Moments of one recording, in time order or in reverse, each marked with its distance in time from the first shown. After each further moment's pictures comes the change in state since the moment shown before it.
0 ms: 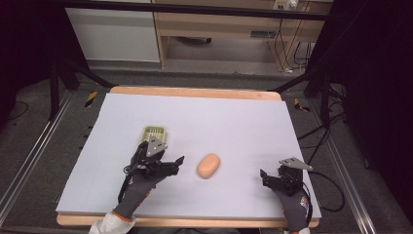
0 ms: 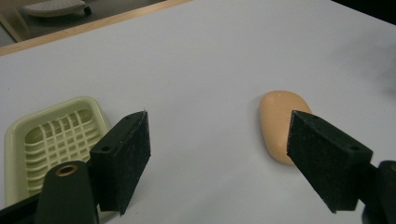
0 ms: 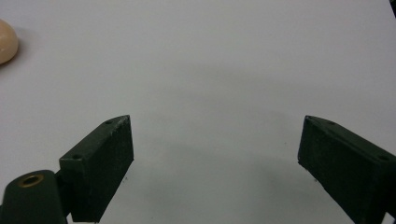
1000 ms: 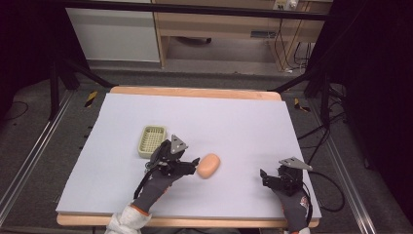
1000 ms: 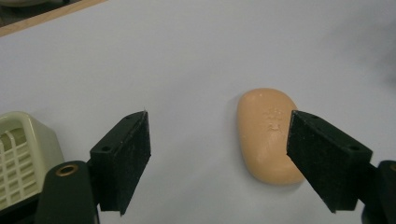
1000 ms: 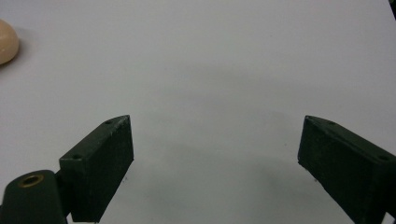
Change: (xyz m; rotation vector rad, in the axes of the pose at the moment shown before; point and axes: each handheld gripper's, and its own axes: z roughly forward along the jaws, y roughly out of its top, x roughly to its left) left arm -0.026 0.009 0.044 0.072 -0.033 0.041; right arm 0.001 0.001 0.000 -0.002 0.002 0.002
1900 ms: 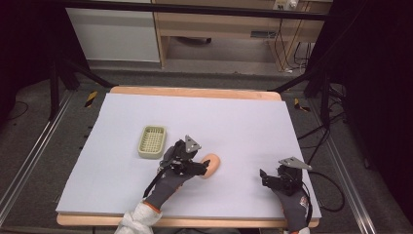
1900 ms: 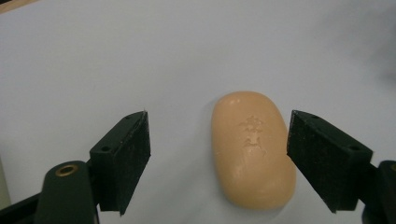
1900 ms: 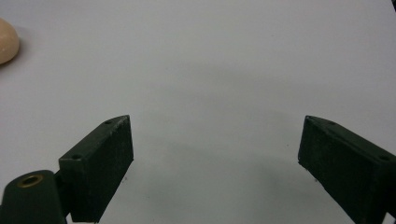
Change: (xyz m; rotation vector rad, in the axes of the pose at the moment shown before) left arm -0.019 0.008 0.030 0.050 -0.033 0.017; right arm 0.000 0.000 0.001 0.003 -0.002 -0.008
